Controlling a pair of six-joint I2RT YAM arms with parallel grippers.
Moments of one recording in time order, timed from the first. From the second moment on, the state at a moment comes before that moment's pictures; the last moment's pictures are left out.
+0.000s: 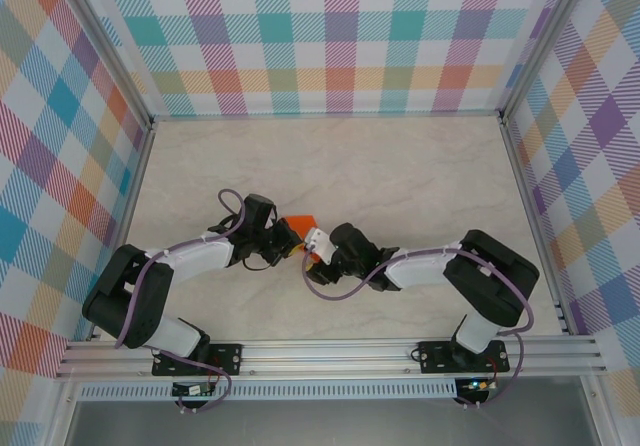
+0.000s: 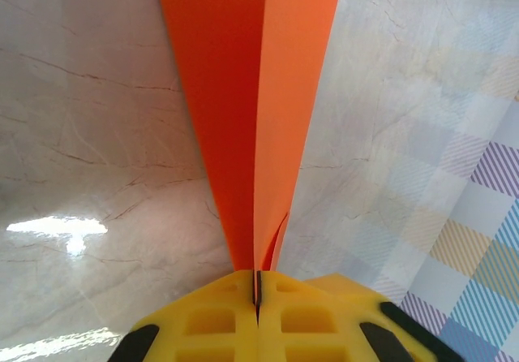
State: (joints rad) left arm -0.51 1.47 0.67 -0.09 0.40 -1.22; right arm 0.96 1.66 0.67 0.31 -0.09 -0.13
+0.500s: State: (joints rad) left arm -0.51 1.47 0.68 -0.13 0.40 -1.23; right arm 0.98 1.74 0.67 0.40 0.03 -0.24
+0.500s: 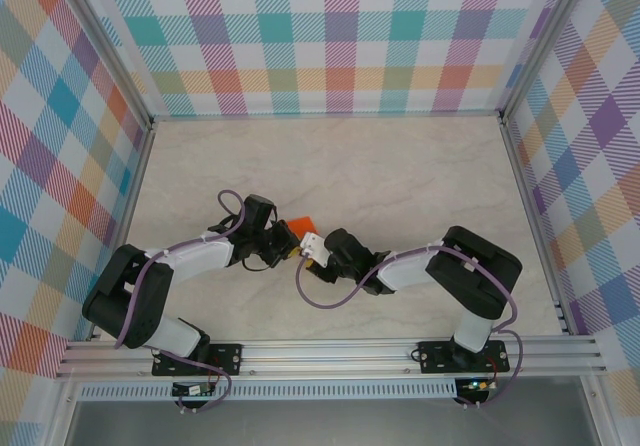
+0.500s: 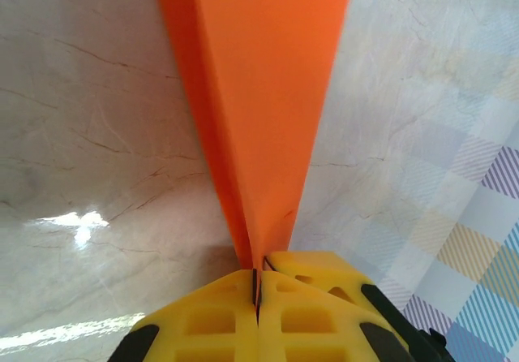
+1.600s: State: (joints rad) left arm -0.41 1.08 0.40 -0.14 0.35 -1.14; right arm 0.83 1.85 0.82 0.28 -0.54 0.39
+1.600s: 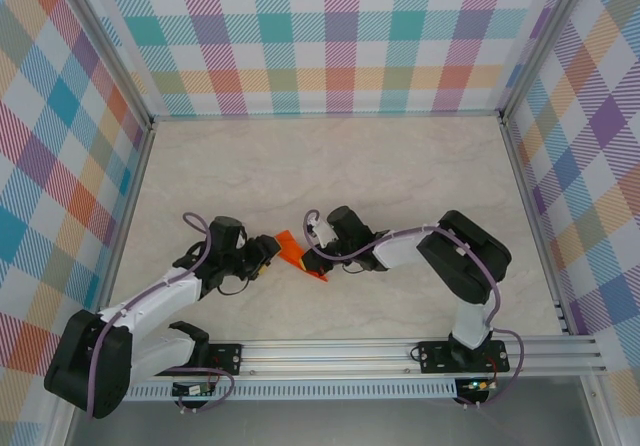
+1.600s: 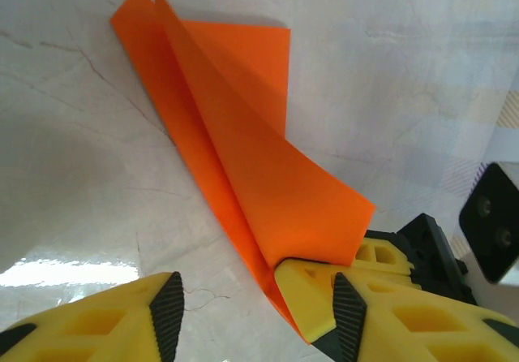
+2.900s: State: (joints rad) left arm -0.49 1.34 0.42 0.14 0.38 -1.12; right arm 0.81 1.93 0.92 0.15 -0.71 0.51
